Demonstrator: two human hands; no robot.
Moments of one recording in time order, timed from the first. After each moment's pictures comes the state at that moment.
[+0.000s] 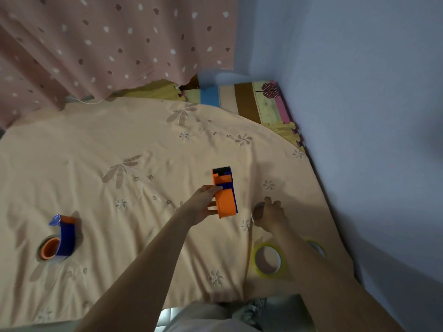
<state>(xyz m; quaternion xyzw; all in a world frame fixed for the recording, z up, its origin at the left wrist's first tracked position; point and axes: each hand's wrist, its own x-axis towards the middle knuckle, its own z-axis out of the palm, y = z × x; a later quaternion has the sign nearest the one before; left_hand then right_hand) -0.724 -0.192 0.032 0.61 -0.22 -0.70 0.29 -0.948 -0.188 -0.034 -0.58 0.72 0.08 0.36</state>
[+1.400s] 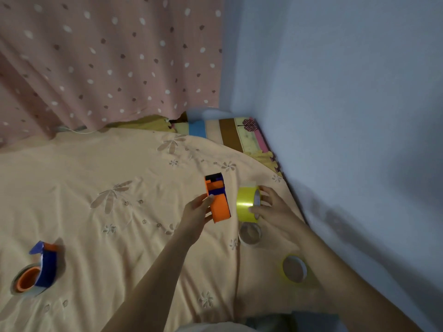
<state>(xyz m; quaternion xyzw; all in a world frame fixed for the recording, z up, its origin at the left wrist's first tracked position) -0.739 -0.160 0.077 0.54 -0.30 -0.64 0.46 -0.977 -0.173 0.104 -0.49 0.58 -0.31 0.57</state>
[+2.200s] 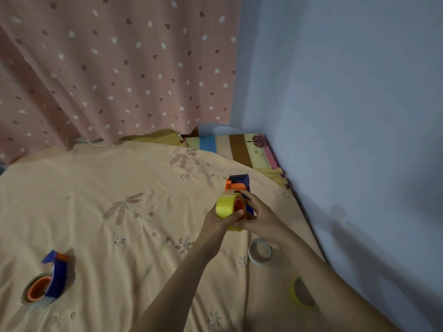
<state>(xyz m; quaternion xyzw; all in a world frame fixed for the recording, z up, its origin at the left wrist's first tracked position) -0.754 -0.159 0.109 0.49 -0.39 -0.61 0.49 -0.916 -0.182 0.139 -0.61 0.50 -0.26 0.56</state>
